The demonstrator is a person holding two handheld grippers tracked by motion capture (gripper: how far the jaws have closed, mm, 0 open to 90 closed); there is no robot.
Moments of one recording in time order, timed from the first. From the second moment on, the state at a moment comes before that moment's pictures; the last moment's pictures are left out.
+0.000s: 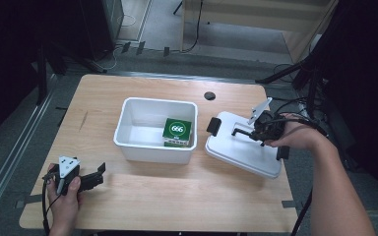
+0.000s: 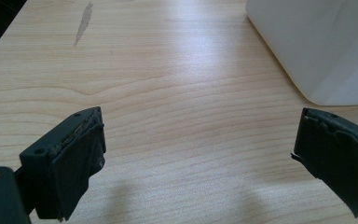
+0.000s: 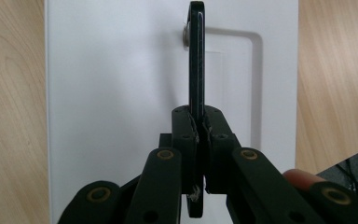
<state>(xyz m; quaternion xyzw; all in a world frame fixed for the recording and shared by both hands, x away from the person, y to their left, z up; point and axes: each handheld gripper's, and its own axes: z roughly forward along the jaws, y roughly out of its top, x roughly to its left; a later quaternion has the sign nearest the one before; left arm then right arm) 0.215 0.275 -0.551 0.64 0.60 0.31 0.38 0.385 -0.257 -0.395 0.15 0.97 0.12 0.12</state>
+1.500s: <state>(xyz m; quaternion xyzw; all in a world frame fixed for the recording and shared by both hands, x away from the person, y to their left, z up) 0.215 0.275 -0.551 0.64 0.59 0.31 0.38 0.389 -0.180 -0.305 0.08 0.98 0.15 0.14</state>
